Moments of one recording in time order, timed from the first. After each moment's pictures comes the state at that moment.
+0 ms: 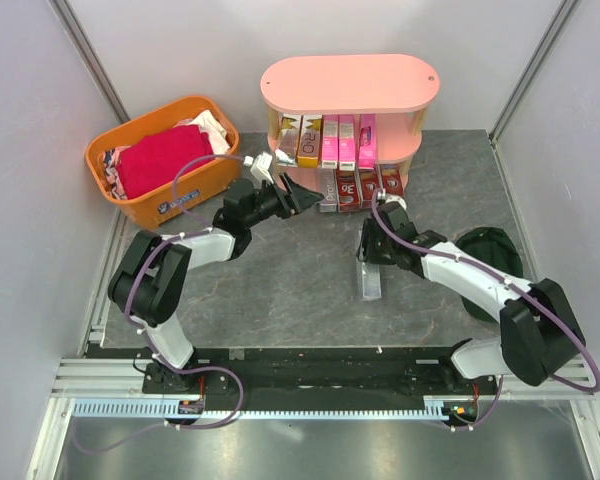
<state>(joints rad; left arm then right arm) -0.44 1.76 0.89 0.78 0.47 -0.87 0.55 1.38 0.83 -0.36 0.14 0.57</state>
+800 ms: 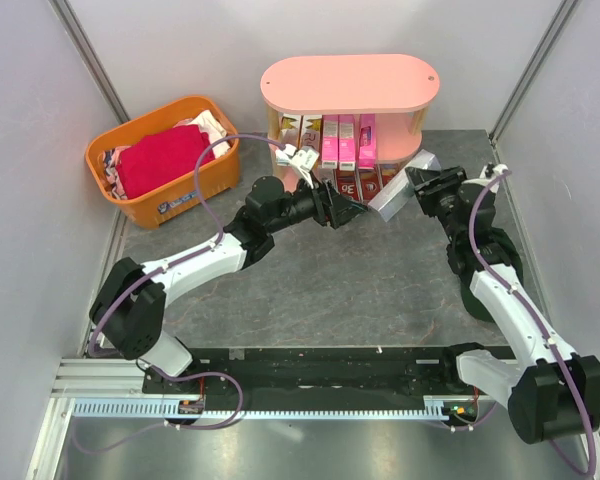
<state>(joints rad) -0.72 1.55 1.04 0.54 0.39 -0.64 0.17 1.07 0.79 0.12 0.04 1.10</state>
